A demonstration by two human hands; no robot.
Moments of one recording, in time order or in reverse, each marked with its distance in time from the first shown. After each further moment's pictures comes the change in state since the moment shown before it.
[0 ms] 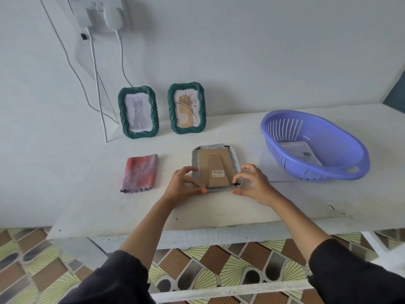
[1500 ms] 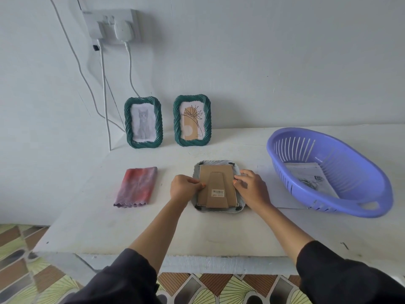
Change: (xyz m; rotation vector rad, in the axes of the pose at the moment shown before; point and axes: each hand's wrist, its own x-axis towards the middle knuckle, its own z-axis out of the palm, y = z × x) left_hand 0.061 0.019 0.018 -0.160 0.327 -0.529; right_hand 0.062 0.009 0.007 -0.104 0.238 0.057
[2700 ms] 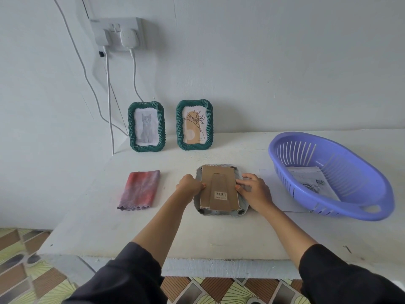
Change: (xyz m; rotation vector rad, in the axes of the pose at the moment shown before) left_hand 0.014 0.017 -0.001 0.182 -0.147 -0.136; right_hand 0.004 0.004 -0.002 0.046 -0.067 0.050
